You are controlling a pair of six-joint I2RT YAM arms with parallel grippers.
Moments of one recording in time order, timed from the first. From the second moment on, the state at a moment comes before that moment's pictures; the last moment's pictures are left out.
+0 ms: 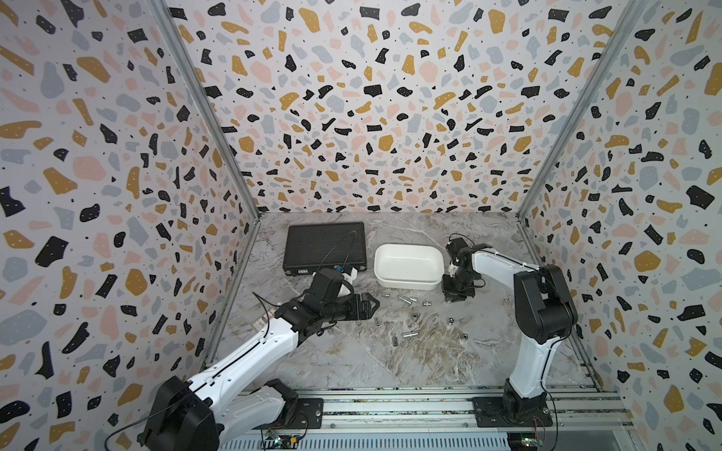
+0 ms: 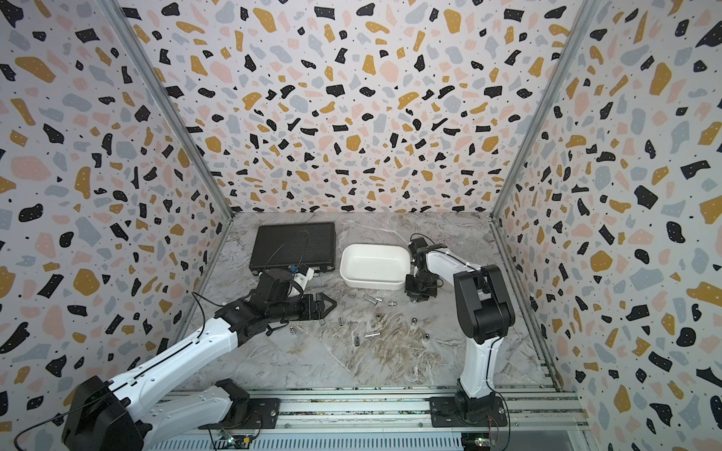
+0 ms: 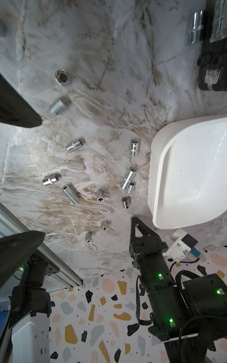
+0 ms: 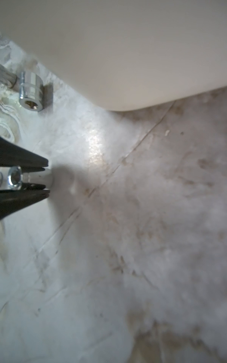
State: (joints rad) left arm -0.57 1.09 0.73 -0.38 0.31 -0.59; right arm 0.31 1.90 1.29 -0.91 -0.13 0.40
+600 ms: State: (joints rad) left arm -0.56 1.12 0.74 -0.46 0.19 -0.61; right arm 0.32 1.76 1.47 -1.02 -0.14 0.38
